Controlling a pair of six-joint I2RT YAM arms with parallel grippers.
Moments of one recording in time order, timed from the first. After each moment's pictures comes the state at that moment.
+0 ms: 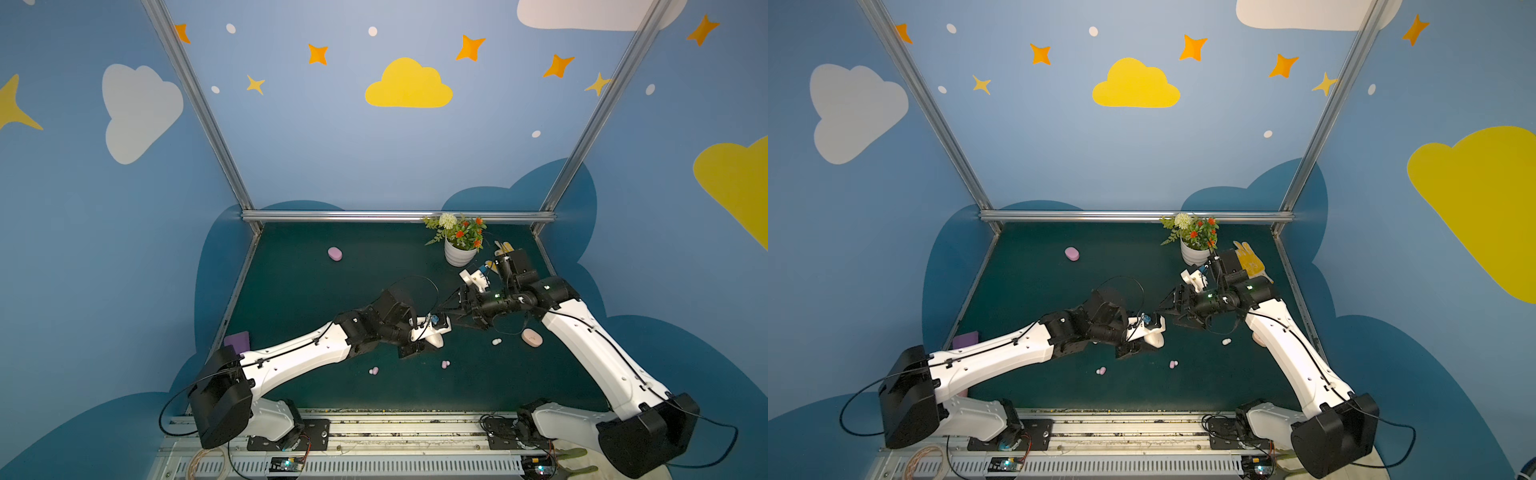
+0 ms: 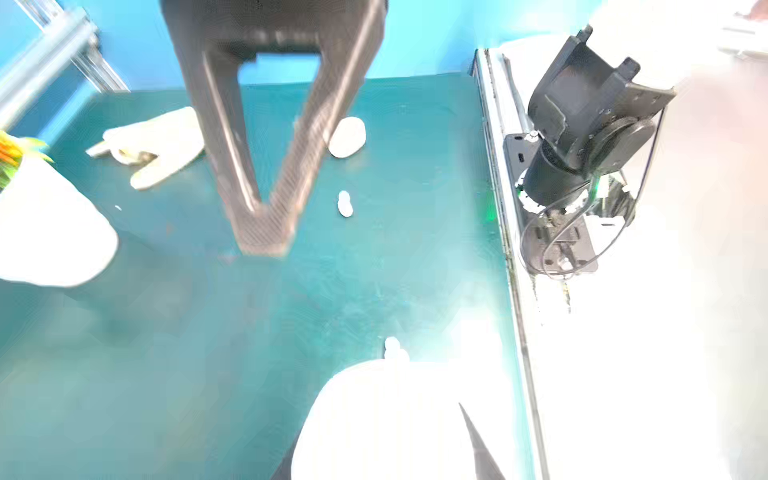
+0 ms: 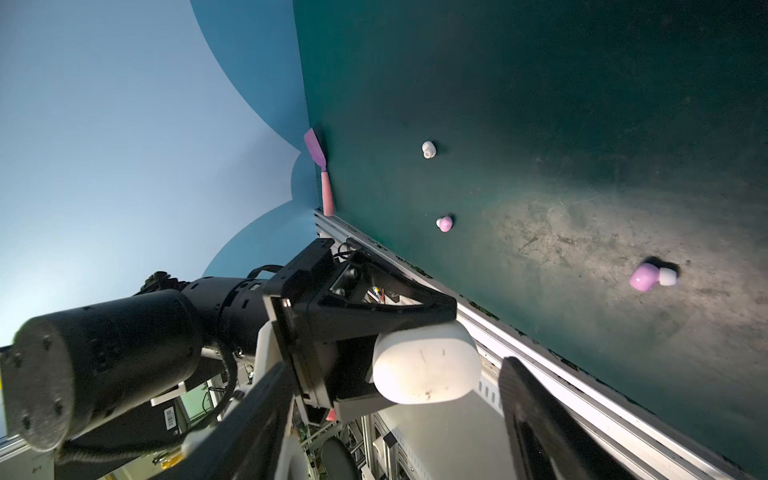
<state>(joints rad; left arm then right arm) -0.94 1.39 0.97 -0.26 0.41 0.37 0.40 1.22 1.18 -0.98 -0.81 0.64</state>
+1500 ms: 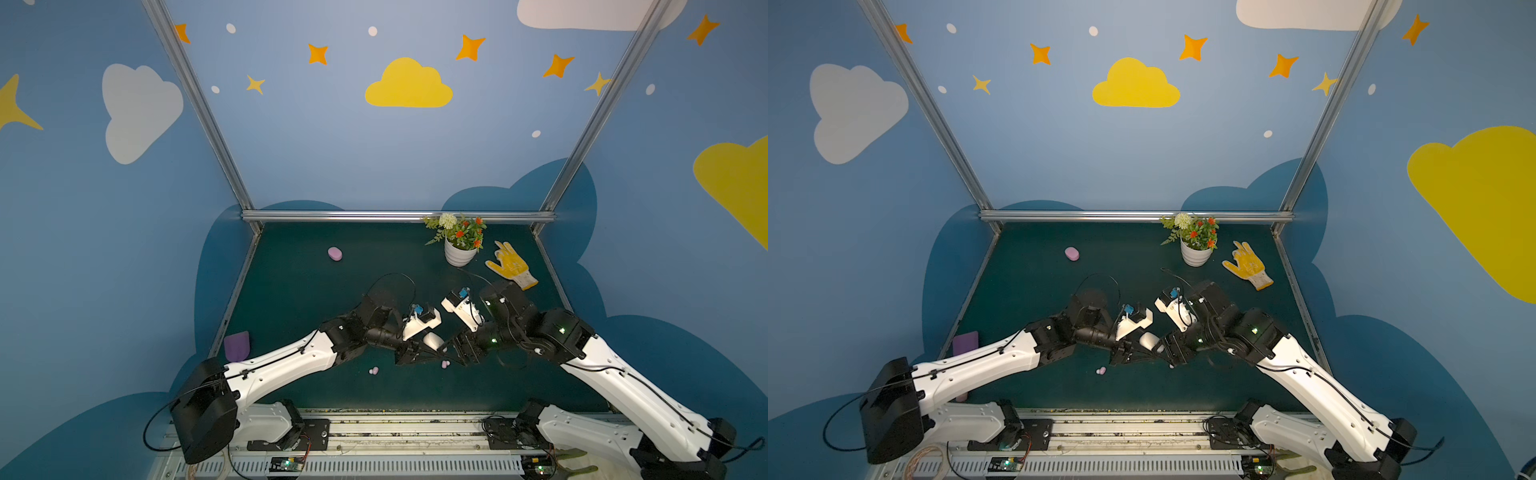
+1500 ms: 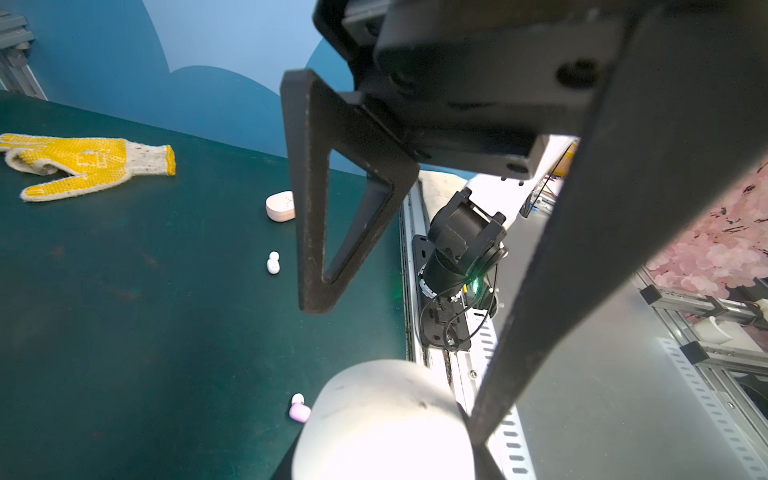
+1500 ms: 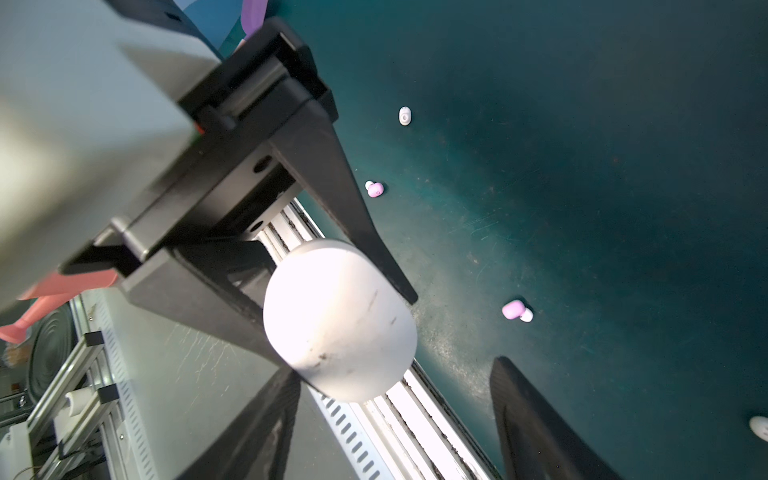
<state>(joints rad) -0.89 1.29 0.85 -0.04 0.69 0.06 0.84 1.01 1.13 -1.03 -0.33 0.20</state>
